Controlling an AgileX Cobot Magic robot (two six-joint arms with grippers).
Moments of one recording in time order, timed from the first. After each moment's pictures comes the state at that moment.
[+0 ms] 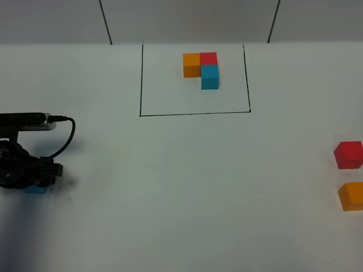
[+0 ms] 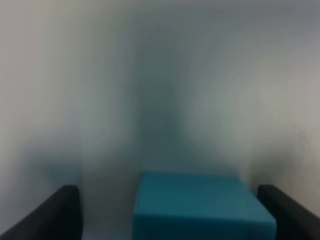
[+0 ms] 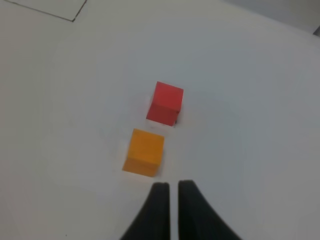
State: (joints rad) left arm 0.01 1.74 -0.66 -0.02 0.17 0.05; right arm 0.02 -0.01 -0.52 0.02 1.11 -0.31
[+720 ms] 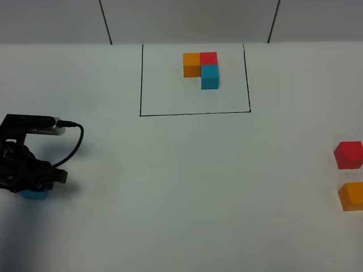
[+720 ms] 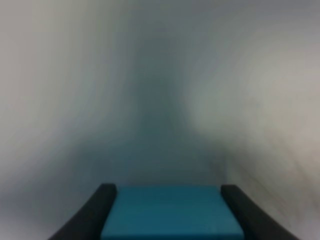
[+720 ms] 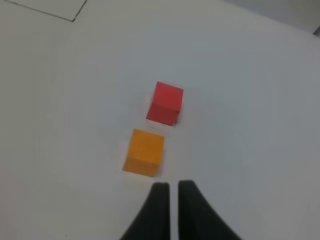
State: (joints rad) left arm -0.04 1.71 -0.67 -0.02 0.26 0.15; right arm 0.02 -0.01 -0.52 0.02 1.11 -0.31
